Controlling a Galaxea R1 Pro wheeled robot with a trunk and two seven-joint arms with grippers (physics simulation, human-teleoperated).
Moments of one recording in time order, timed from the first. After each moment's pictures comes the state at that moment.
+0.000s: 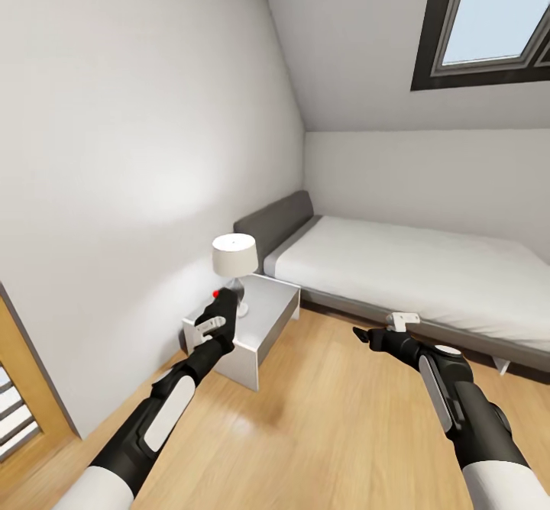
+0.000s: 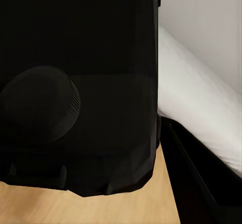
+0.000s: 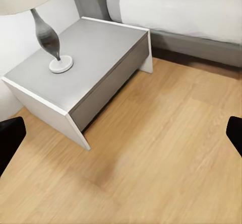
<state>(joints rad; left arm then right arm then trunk) -0.51 0.02 -0.27 -1.03 0.76 0.16 0.02 -0.52 -0.11 -0.13 -1.20 -0.07 0.60 0.36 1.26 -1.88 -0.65</state>
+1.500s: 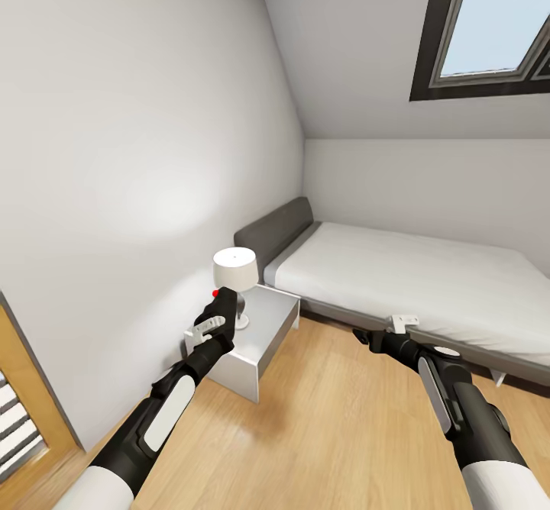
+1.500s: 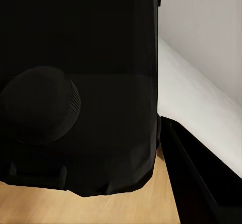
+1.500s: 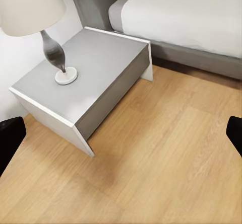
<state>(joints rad) -0.51 0.02 -0.27 -1.03 0.76 0.16 0.02 -0.52 -0.11 -0.13 -1.18 -0.07 0.59 0.35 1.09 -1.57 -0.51</state>
